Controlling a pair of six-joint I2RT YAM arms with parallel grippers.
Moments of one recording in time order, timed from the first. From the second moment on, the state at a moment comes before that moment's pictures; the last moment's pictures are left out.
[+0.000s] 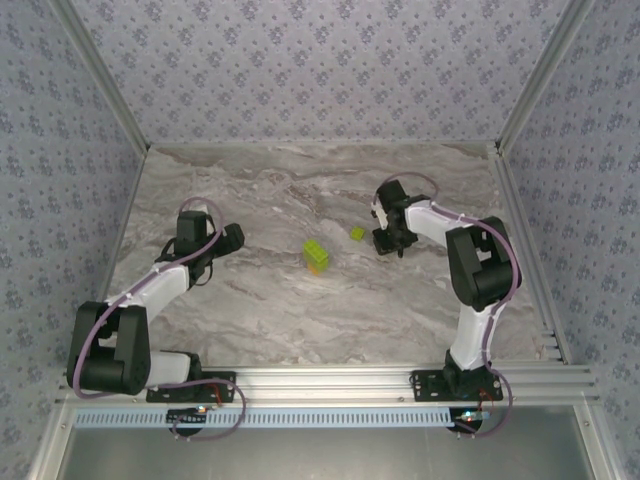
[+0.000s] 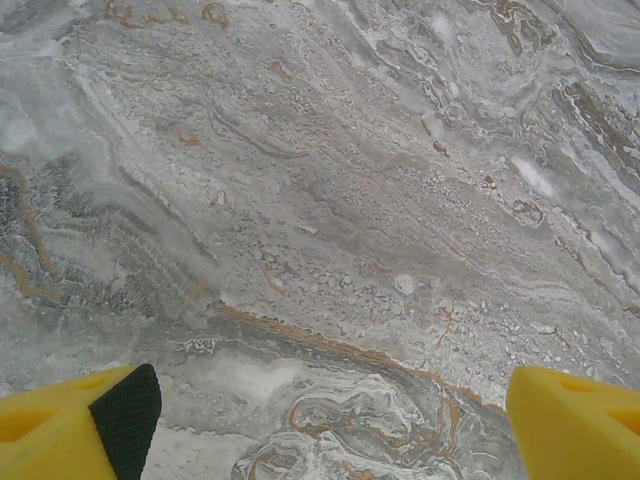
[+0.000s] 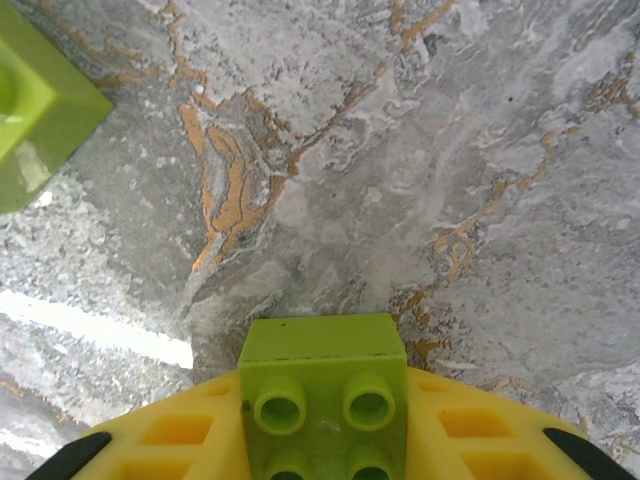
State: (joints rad) left arm -0.14 1.31 0.61 -0.03 0.00 -0.44; right arm 0.35 1.89 1.22 -0.66 0.02 -0.03
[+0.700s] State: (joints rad) left arm -0.14 1.31 0.61 -0.03 0.02 -0.45; right arm 0.79 1.39 0.71 -0.48 0.21 0.30
